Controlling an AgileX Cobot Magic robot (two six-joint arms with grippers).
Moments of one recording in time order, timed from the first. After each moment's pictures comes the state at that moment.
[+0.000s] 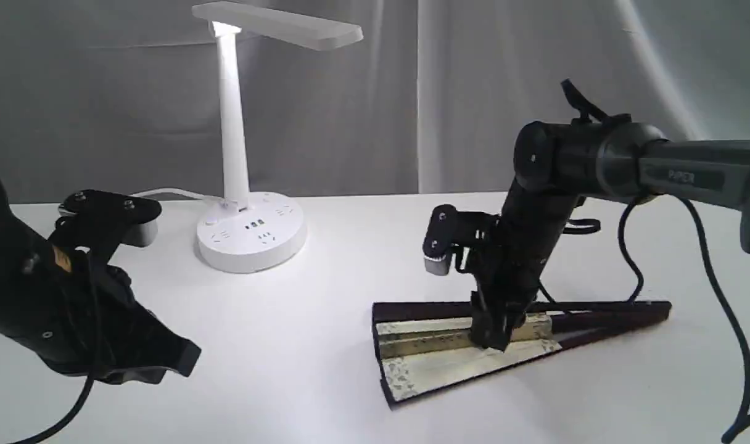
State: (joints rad) left arm -0.32 1.57 -0.96 -0.15 0.69 0.14; right arm 0.29 2.32 -1.79 0.18 1.01 -1.00
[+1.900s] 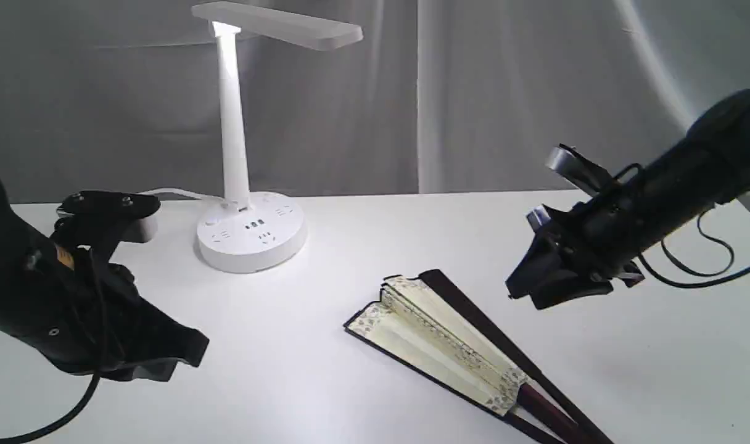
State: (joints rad) left arm -0.32 1.57 -0.96 -0.20 0.68 0.12; right arm -0.04 2.21 -1.61 0.79 1.22 -0.64
